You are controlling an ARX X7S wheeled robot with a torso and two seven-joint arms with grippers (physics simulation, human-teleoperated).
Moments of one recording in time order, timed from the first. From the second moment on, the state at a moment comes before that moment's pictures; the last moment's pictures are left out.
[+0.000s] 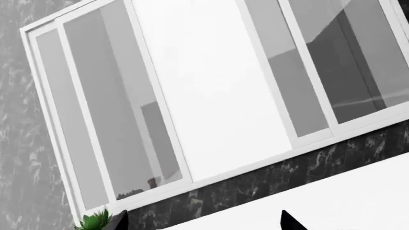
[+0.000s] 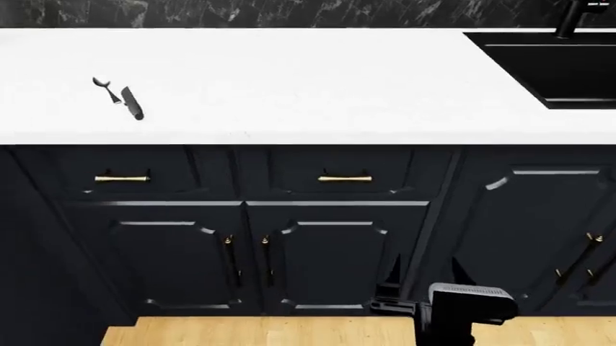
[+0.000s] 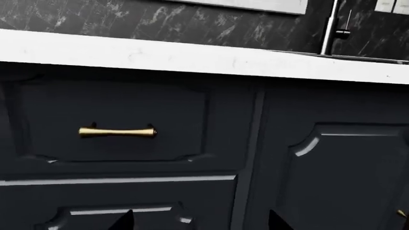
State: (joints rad) left arm -0.86 -1.50 -0.84 0.60 -2.14 -1.28 -0.72; right arm 0.02 0.09 -0.08 0.01 0.01 -0.01 0.23
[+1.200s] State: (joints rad) left arm -0.94 -1.57 -0.90 0.65 -2.21 -1.32 -0.65; right arm 0.01 0.15 -0.17 0.00 0.02 -0.04 0.28
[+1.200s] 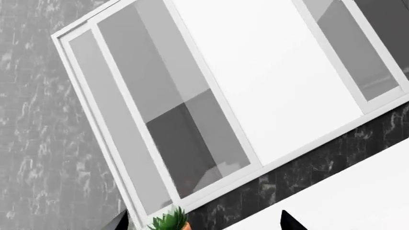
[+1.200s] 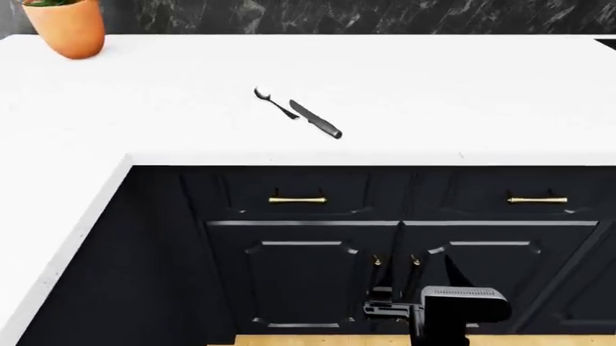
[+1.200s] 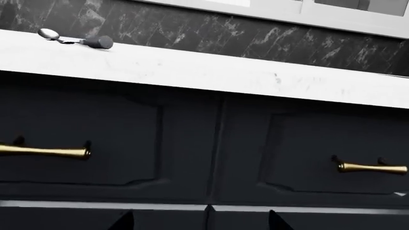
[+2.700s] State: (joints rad) left arm -0.95 -1.57 -0.89 0.64 -2.27 -1.34 -0.68; right arm 0.22 0.09 0.09 0.17 1.12 0.46 0.14
